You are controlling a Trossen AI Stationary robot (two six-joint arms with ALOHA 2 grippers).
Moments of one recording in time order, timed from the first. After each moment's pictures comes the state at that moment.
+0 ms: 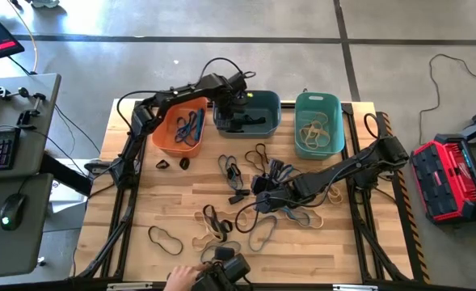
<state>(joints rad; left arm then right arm) 0.61 2.25 1.94 -1.04 0.02 0.71 0.34 1.71 1.20 -0.49 0.72 0.31</state>
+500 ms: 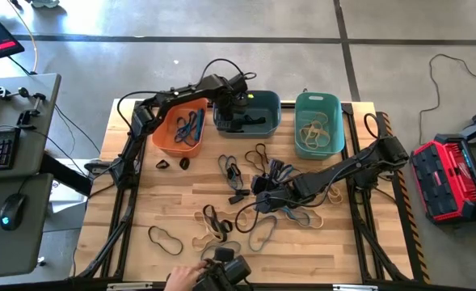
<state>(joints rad) 0.60 2.25 1.94 -1.05 -0.01 0.71 0.34 1.71 1.20 -0.49 0.72 0.31</state>
